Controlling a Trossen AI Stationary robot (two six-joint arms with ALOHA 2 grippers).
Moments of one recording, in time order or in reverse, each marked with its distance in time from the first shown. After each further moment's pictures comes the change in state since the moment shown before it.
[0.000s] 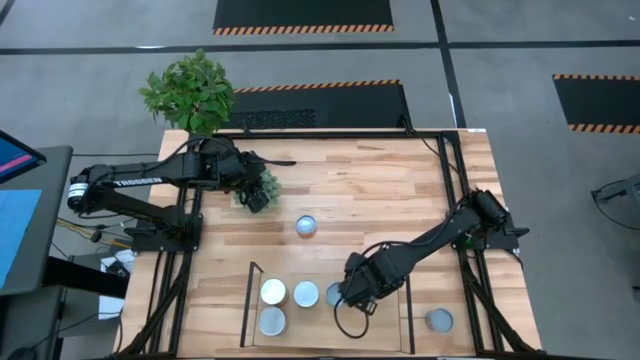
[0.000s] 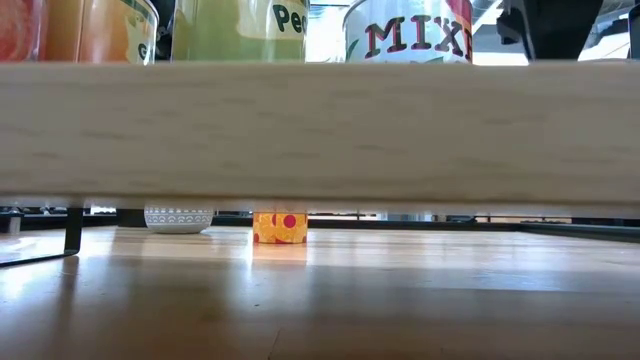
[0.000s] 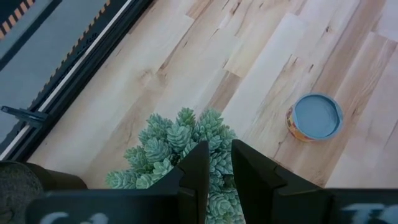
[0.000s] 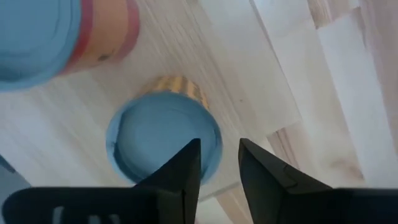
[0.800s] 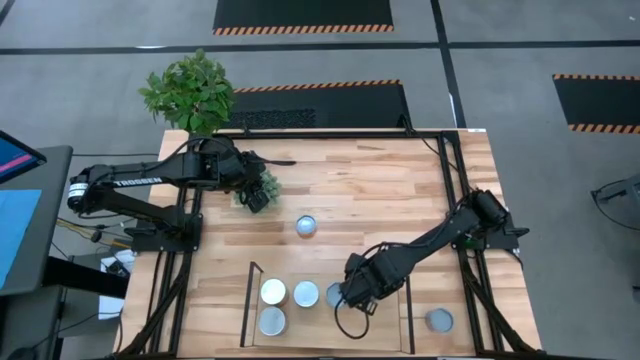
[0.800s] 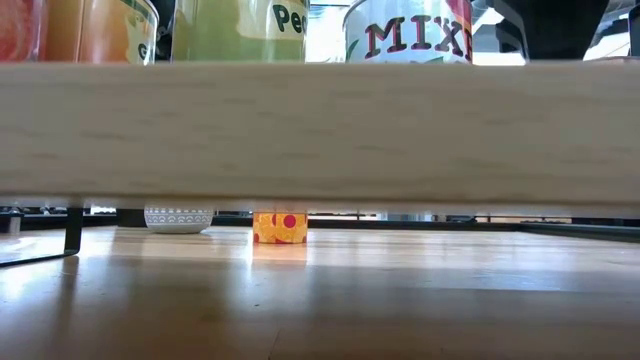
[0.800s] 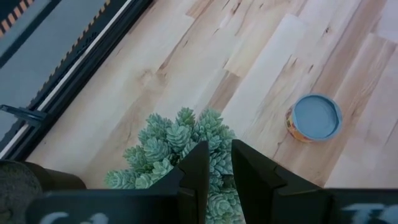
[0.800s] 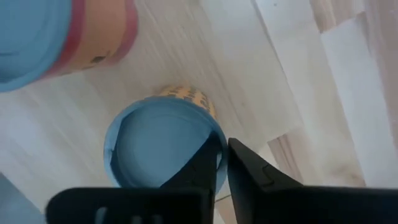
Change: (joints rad) left arm 0.000 0.000 0.000 0.000 0.002 -0.005; right arm 0.000 -0.001 -0.038 0.049 0.012 -0.011
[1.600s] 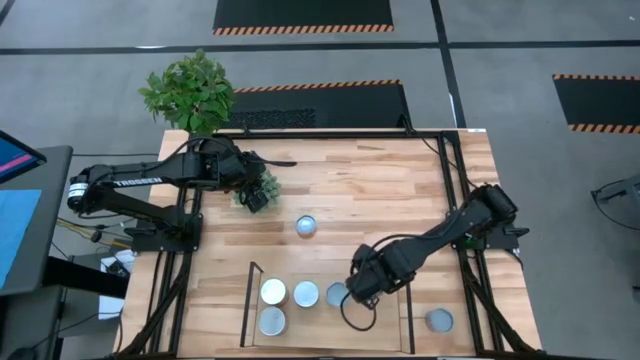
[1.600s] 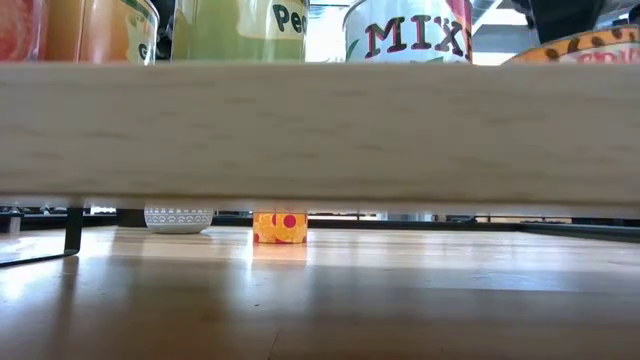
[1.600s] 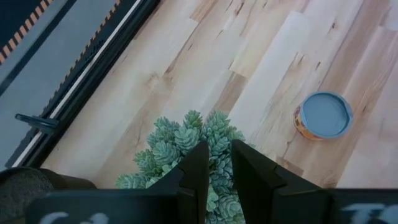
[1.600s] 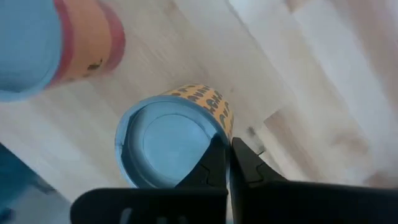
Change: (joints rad) left arm 0.000 0.000 0.000 0.000 -0.025 0.046; right arm 0.005 -0.075 -0.002 -0.051 0.001 0.162
